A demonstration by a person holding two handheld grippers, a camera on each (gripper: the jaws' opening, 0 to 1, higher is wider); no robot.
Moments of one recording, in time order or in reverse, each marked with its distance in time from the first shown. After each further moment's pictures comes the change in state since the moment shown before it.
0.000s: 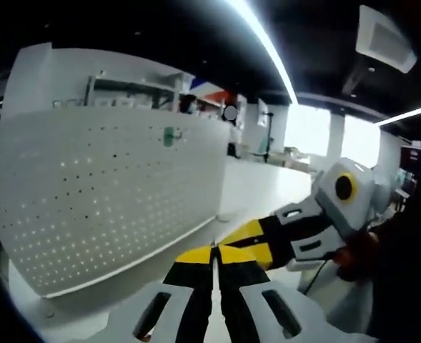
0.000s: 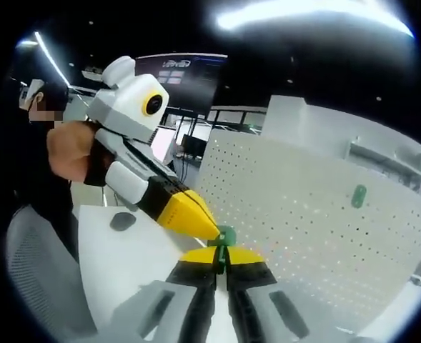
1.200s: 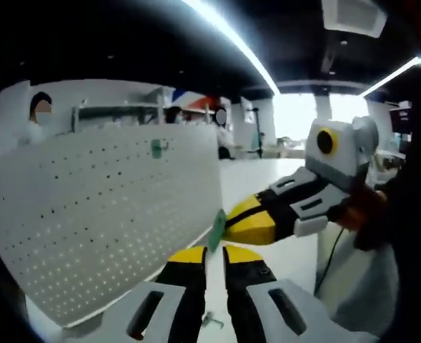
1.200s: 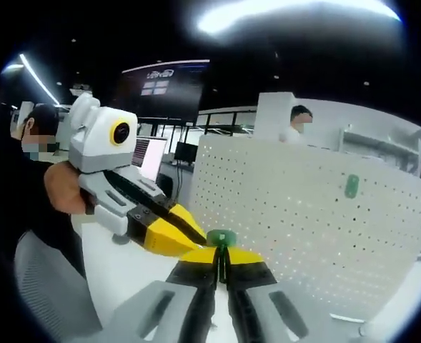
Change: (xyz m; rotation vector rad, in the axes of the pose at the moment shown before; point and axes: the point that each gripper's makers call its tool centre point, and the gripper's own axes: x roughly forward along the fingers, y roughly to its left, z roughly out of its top) left arm 0.005 -0.002 -0.006 0.207 -0.039 -0.006; right arm -0.006 -0.014 0.007 0.110 -0.019 -0.013
